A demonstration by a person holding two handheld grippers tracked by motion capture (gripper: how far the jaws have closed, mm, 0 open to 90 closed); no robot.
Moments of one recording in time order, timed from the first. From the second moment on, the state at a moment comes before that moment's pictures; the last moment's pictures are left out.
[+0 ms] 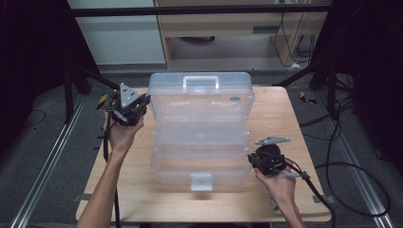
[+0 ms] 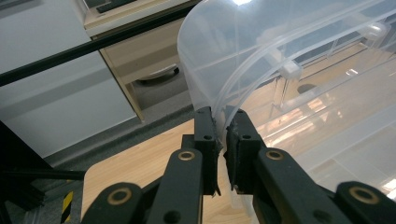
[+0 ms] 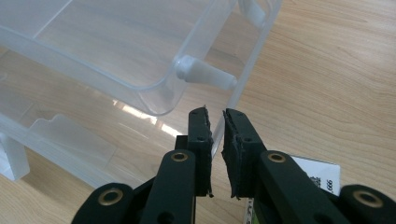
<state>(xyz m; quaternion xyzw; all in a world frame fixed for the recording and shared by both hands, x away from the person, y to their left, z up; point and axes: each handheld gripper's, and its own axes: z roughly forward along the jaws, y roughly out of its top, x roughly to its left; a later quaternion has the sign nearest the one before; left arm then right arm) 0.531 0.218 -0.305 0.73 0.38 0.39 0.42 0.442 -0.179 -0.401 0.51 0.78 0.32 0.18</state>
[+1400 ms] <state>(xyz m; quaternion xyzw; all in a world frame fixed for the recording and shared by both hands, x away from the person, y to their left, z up) 0.576 0.213 -0.300 0.73 0.39 0.39 0.41 0.442 -0.179 -0.401 0.50 0.78 0.32 0.18</state>
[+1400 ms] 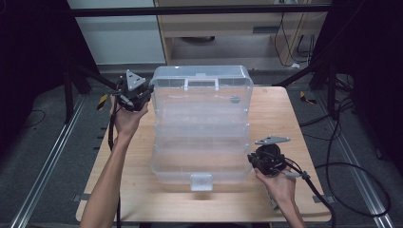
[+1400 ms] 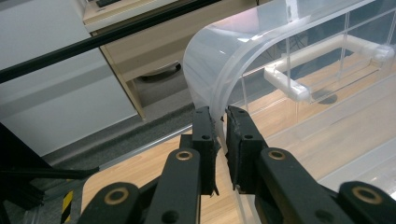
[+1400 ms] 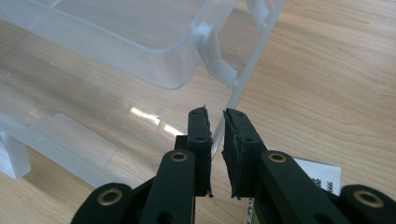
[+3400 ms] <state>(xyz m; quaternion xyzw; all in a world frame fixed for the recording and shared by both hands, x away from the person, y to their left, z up) 0.639 0.205 -0.319 0.73 0.41 0.39 0.39 0.443 -0.180 -0.401 0.50 0.78 0.32 0.18</state>
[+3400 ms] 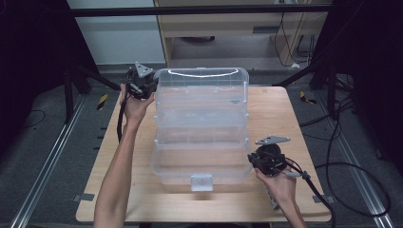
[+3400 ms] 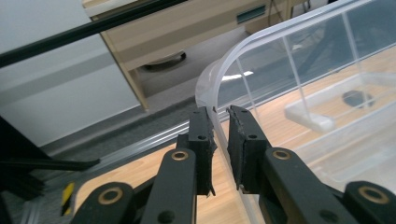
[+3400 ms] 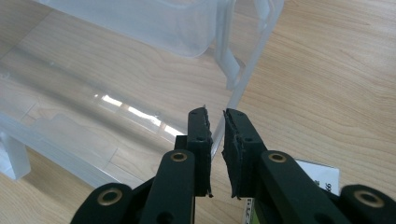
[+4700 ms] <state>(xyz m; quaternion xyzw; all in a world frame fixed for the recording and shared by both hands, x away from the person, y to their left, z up) 0.652 0.201 -0.324 0.73 0.42 0.39 0.37 0.443 -0.179 -0.401 0.50 0.78 0.32 0.18</state>
